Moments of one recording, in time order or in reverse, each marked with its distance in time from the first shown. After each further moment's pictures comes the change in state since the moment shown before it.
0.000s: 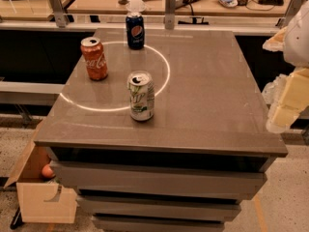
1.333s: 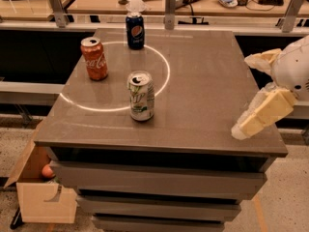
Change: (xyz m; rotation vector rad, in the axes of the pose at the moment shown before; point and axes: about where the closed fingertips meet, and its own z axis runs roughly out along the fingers) arm -0.040 0.015 0.031 -0.033 -0.477 0.154
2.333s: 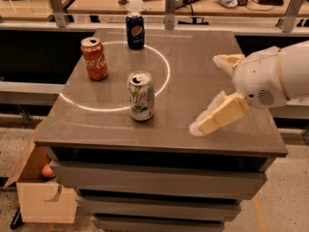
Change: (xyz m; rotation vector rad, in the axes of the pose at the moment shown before) arm -0.045 0.010 0.051 0.028 -0.197 -0.024
